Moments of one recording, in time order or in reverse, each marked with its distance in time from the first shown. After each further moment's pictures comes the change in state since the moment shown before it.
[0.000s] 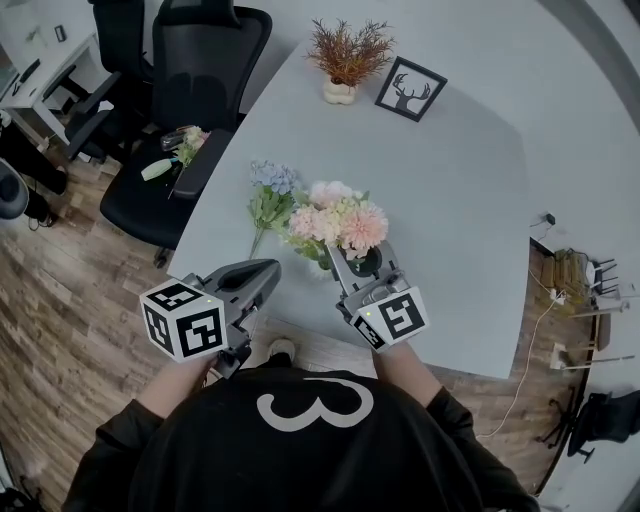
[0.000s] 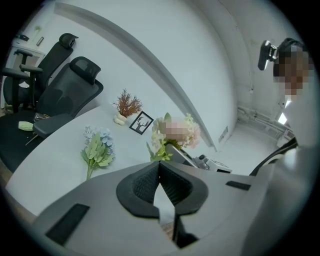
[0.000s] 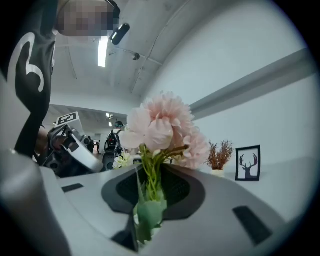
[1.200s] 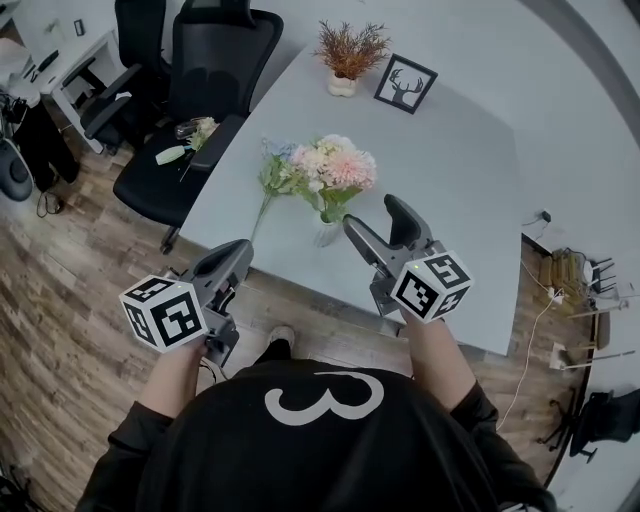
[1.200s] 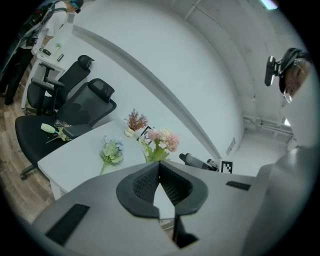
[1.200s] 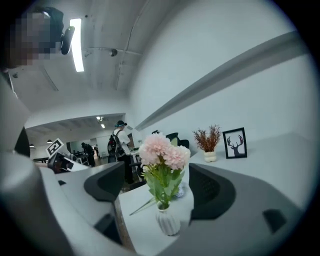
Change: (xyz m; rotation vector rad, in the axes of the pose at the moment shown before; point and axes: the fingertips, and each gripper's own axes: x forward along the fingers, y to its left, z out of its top) left arm -0.090 -0.029 -0.020 -0.029 -0.206 0.100; right arm -0.073 0.003 0.029 0.232 0.155 -0.028
